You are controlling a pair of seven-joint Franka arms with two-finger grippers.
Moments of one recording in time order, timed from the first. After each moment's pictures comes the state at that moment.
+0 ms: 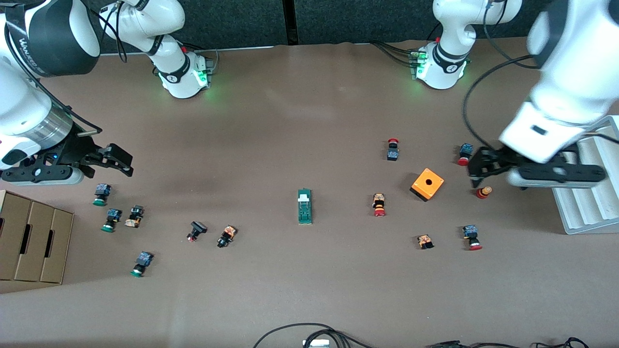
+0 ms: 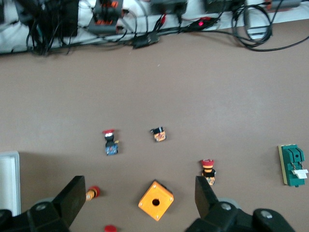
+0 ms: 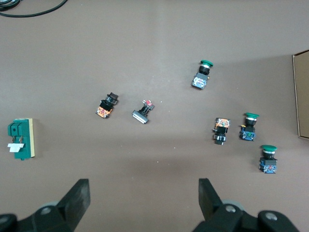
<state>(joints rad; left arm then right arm) -0.14 0.14 -0.17 -1.48 0.13 1.86 -0.21 0.16 -0.02 -0.05 -1.72 0.01 1.80 0.14</state>
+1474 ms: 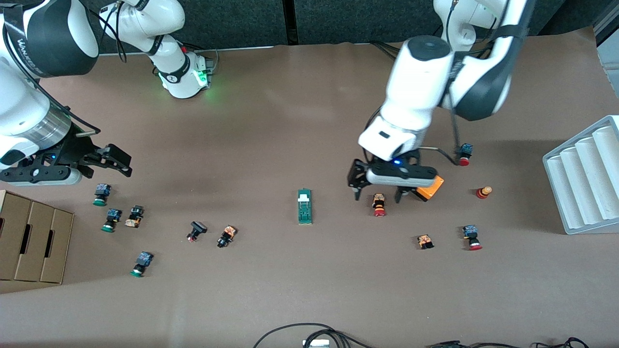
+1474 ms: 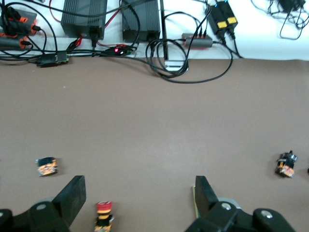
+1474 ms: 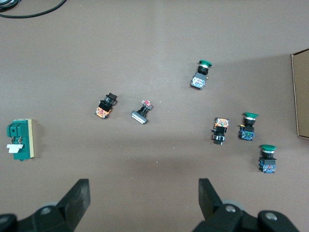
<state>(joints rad) -0.43 0.22 -0.17 -1.73 0.27 2.41 -0.73 0.16 -0.02 -0.06 -1.72 0.01 1.80 0.14</state>
